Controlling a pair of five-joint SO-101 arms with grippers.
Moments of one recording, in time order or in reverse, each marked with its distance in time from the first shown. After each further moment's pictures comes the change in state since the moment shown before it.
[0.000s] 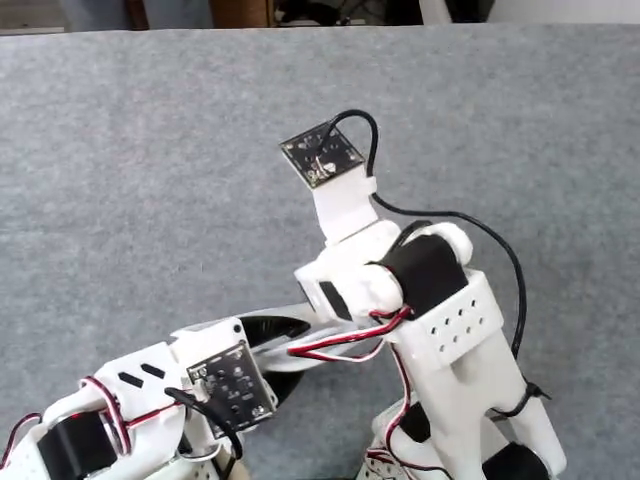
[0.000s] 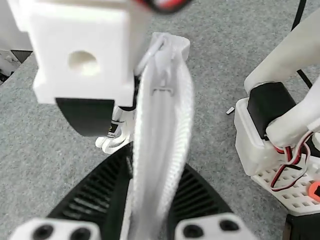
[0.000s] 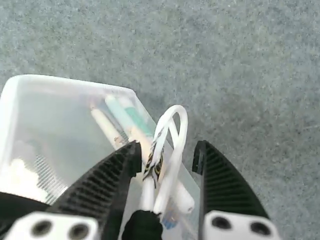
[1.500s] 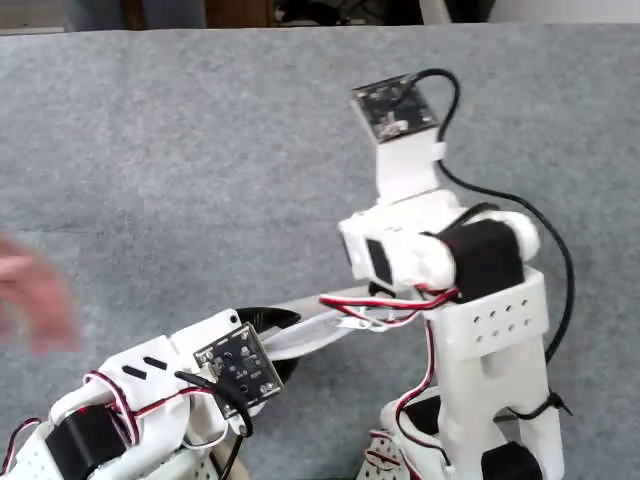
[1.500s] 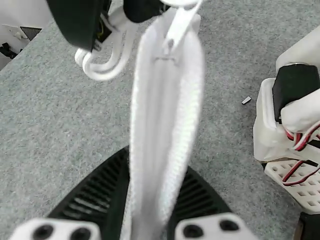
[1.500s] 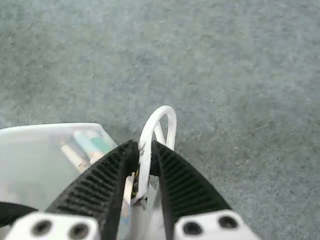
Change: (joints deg) left arm -3.9 0.1 1.6 0.2 0.0; right arm 14.9 1.7 -10.7 0.1 2.7
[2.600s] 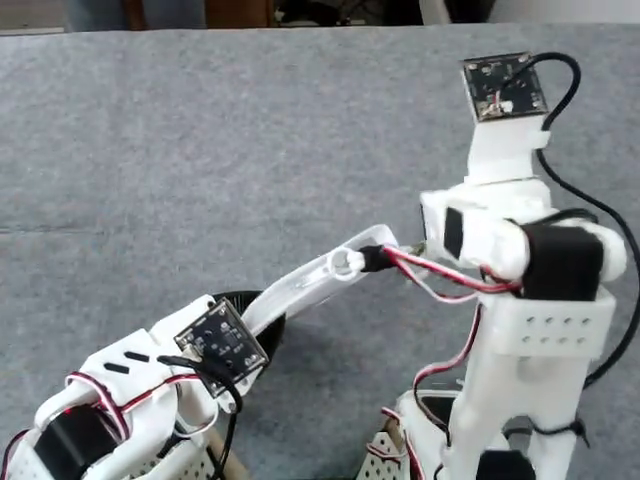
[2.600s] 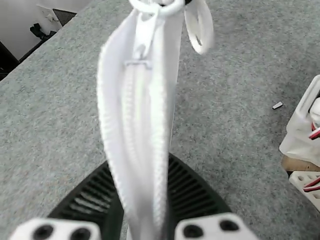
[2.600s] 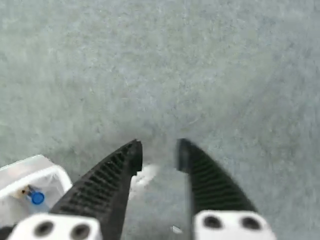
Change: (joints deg) left arm -7.7 0.2 -4.2 1.9 0.2; right arm 19.5 -1.3 -6.0 0.2 13.3
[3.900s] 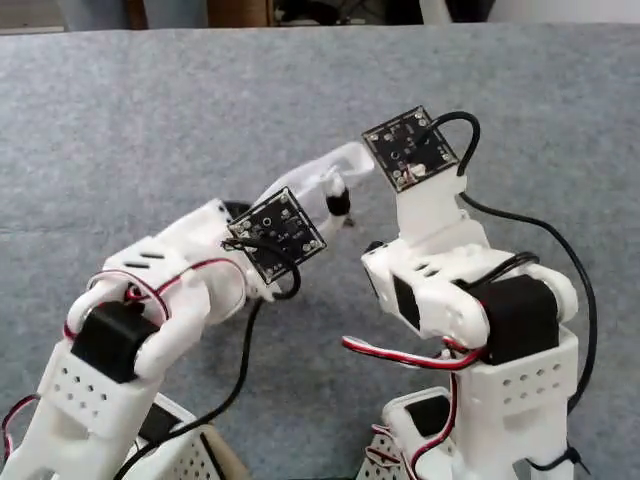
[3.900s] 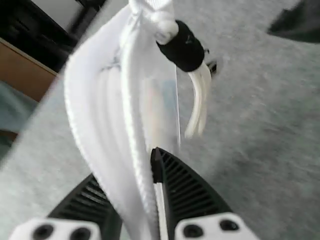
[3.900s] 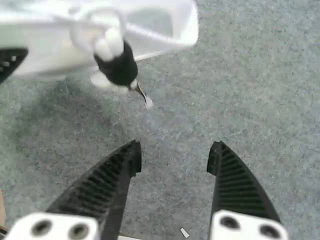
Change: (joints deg) left arm -16.4 30.0 -20.8 -9.6 -21.1; right arm -17.1 -10.4 12.8 0.0 -3.1
